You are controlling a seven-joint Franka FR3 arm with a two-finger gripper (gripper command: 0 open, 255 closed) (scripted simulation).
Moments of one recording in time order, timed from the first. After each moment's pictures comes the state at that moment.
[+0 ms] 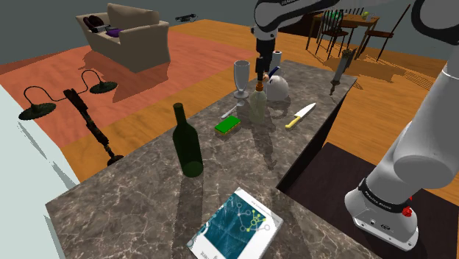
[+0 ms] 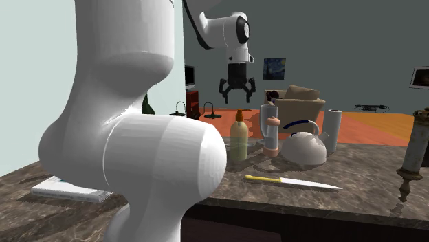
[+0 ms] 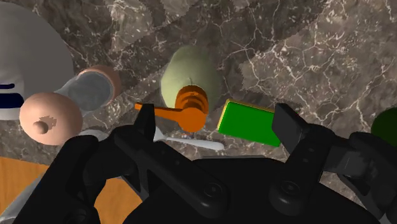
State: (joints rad) arm 0.00 0.11 -0.13 -1.81 -0.02 1.89 -0.44
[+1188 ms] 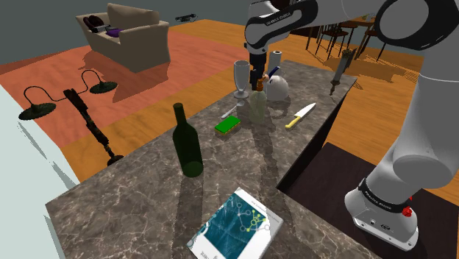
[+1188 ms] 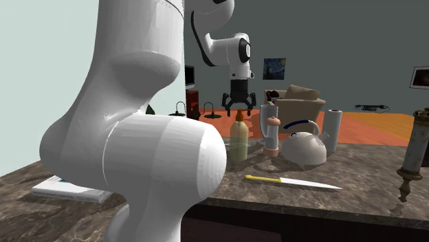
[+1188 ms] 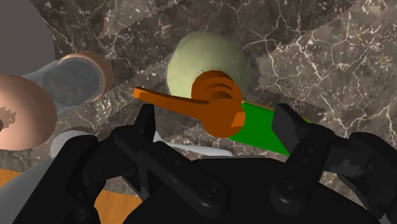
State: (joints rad) arm -0.02 0.27 -0.13 -1.75 0.00 1.97 -0.50
